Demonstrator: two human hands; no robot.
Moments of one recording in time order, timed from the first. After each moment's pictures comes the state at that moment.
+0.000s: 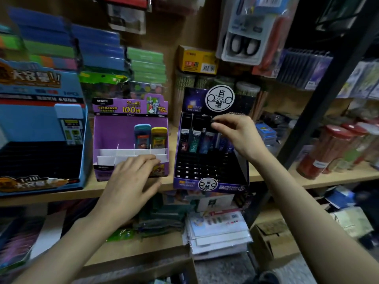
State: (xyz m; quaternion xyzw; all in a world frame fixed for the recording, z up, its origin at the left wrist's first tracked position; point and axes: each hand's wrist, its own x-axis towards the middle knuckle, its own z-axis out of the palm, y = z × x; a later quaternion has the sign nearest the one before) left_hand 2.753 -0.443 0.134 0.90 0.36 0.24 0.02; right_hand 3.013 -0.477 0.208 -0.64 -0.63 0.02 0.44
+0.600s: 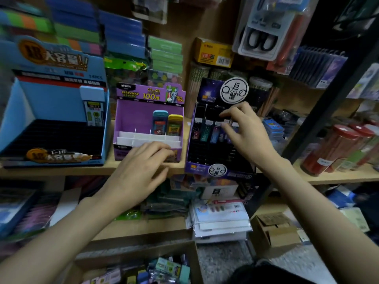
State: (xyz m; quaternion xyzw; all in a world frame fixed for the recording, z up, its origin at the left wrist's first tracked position) left_hand 2.727 -0.461 0.141 0.92 0.27 0.29 0.02; right_hand 2.977 -0.506 0.208 -0.66 -0.67 -0.13 0.30
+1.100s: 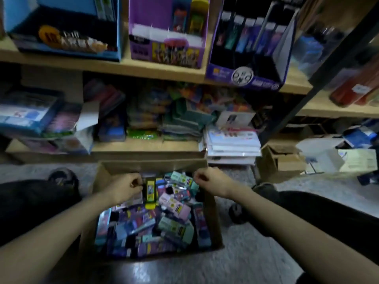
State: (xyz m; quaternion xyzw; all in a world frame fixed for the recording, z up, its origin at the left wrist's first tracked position) left_hand 2.627 -0.546 -0.088 0.79 0.49 -0.02 0.38; right_hand 2.890 -0.624 -0.047 -0.69 -0.65 0.32 0.02
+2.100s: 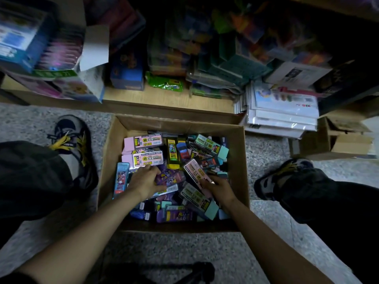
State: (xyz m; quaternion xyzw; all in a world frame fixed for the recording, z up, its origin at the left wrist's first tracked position) left_hand 2.613 -0.583 -0.220 0.75 0.54 -0.14 0.36; right_hand 2.833 -0.665 -0.205 -0.74 -0.19 0.59 0.27
